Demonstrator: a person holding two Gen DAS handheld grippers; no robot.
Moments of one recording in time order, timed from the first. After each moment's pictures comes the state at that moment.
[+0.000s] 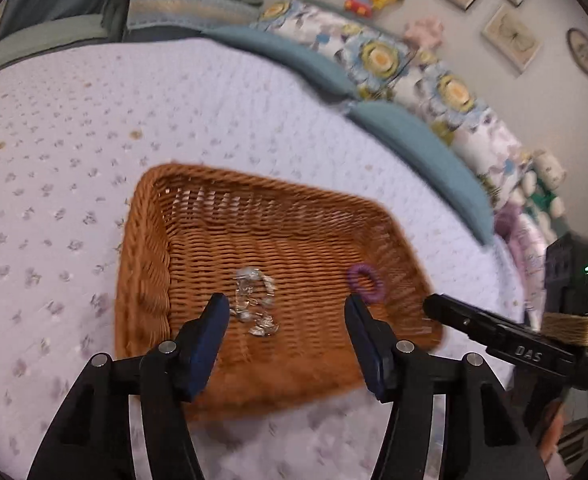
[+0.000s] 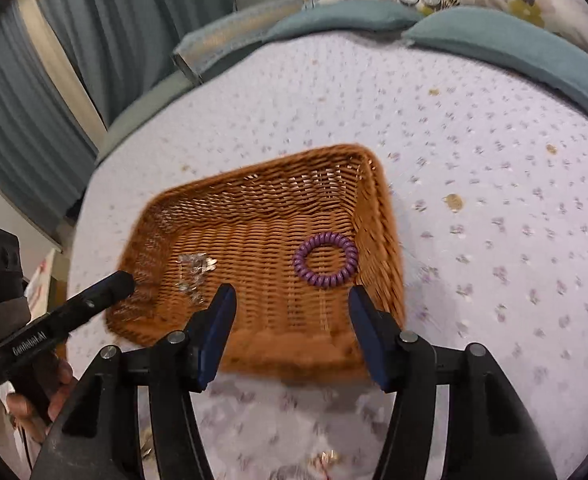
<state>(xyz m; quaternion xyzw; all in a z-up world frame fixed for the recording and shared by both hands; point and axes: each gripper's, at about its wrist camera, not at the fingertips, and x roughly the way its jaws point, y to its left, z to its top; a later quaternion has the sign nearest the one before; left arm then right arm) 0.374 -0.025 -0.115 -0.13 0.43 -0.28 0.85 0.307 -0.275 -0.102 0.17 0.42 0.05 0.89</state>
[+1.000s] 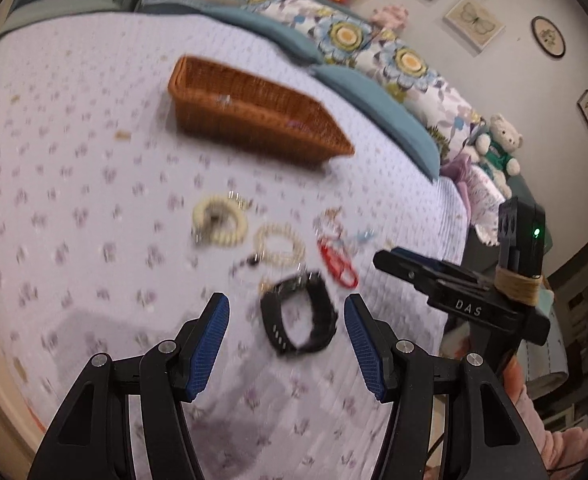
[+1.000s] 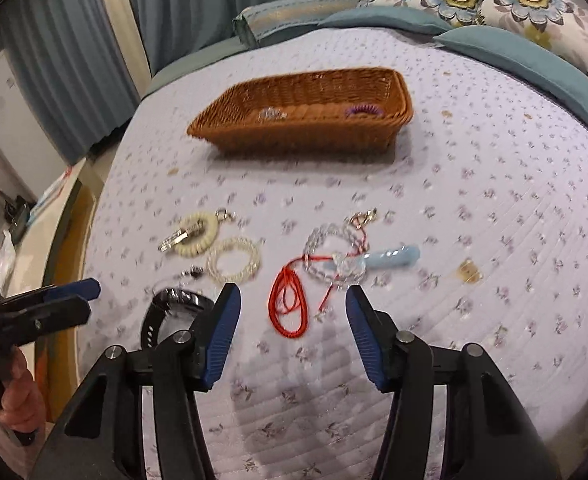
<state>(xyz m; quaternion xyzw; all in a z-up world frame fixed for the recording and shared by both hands) 0.120 0.031 -0.135 -0.14 0.46 -0.30 0.82 0.114 -0.209 -0.139 0.07 0.44 0.10 0.89</state>
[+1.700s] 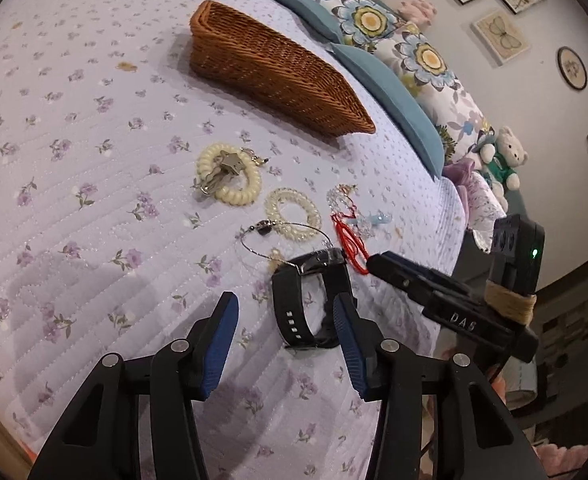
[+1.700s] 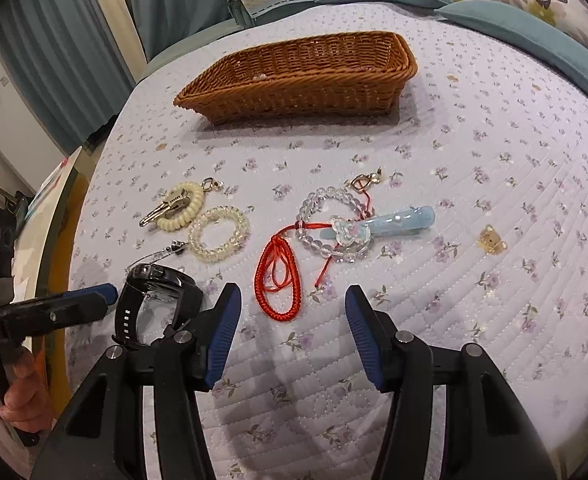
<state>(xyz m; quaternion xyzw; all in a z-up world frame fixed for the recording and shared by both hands) 0.140 0.032 -0.178 -0.21 0.51 -0.31 0.78 0.123 -0.211 -0.170 0.09 0.47 0.10 0.87</state>
